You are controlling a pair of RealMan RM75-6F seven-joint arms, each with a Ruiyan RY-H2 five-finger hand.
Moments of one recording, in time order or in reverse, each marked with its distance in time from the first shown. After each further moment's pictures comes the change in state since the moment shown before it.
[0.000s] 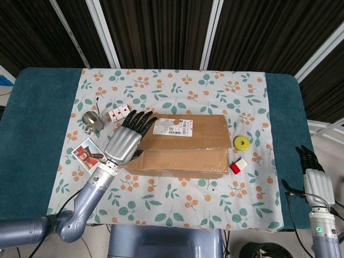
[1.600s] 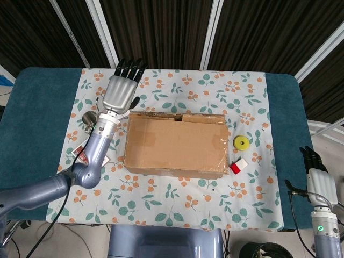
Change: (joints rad) left arm -0.250 -0.031 -0.101 0.501 -0.157 -0.095 -0.098; right arm 0.002 0.006 0.011 -0.008 0.052 -0.016 -0.038
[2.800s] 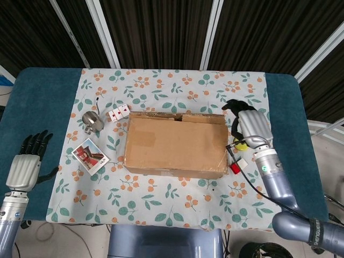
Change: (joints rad) left arm 0.714 0.277 0.435 -0.207 0.407 0.433 -0.547; right arm 0.538 0.007 0.308 -0.212 0.363 -0.346 -0.345
